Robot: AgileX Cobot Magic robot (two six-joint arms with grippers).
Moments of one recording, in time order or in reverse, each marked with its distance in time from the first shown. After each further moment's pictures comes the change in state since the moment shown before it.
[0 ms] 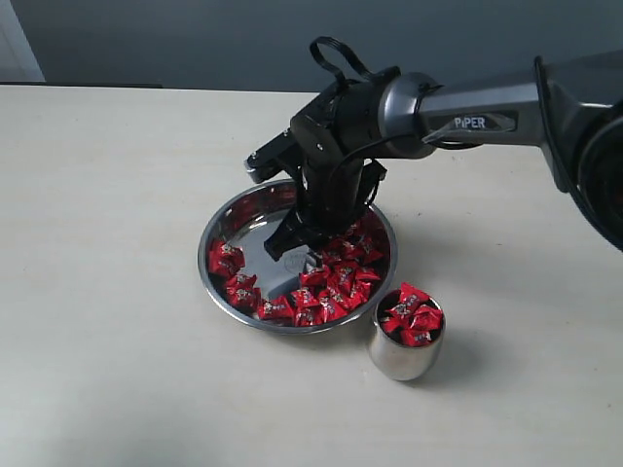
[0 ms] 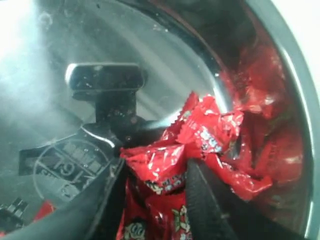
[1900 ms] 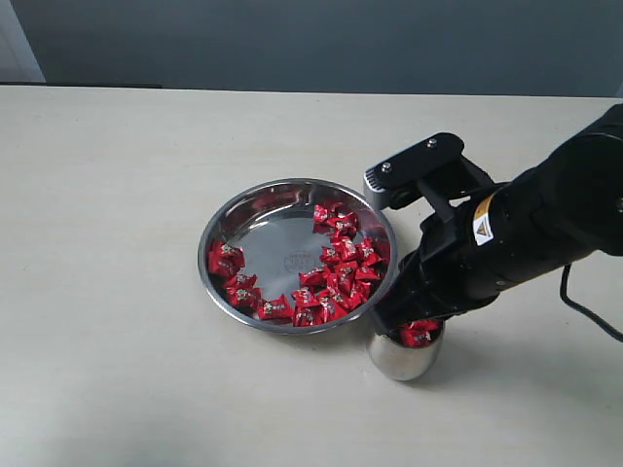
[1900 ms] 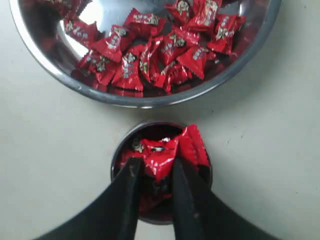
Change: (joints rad) left arm 0.000 0.000 0.000 0.000 0.000 0.000; right arm 0.000 -0.796 0.751 0.245 -0.157 -0.065
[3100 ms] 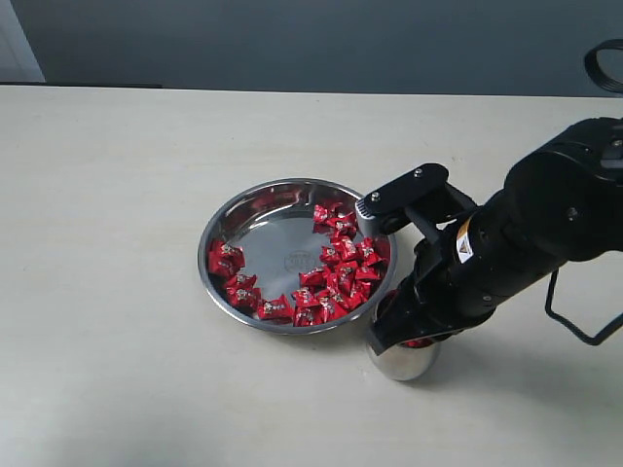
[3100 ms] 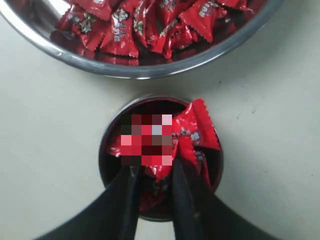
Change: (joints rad) left arm 0.000 0.000 0.000 0.000 0.000 0.000; right arm 0.000 0.086 0.000 0.004 0.037 0.002
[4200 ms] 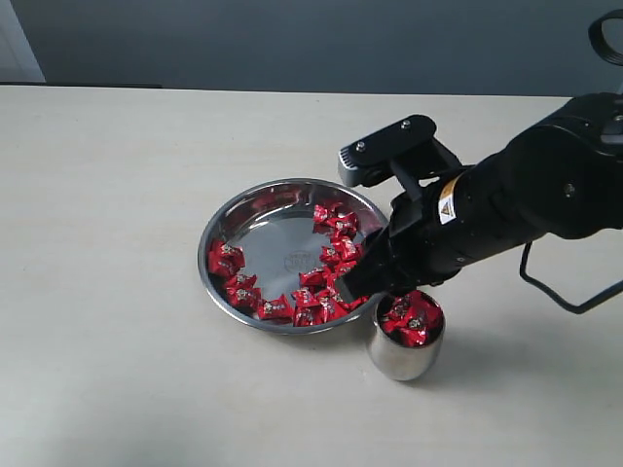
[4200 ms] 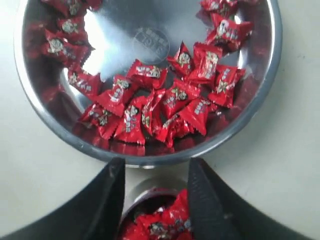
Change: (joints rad) left arm 0.000 0.000 0.000 0.000 0.000 0.000; right arm 0.000 0.001 -0.053 0.000 -0.157 -0.006
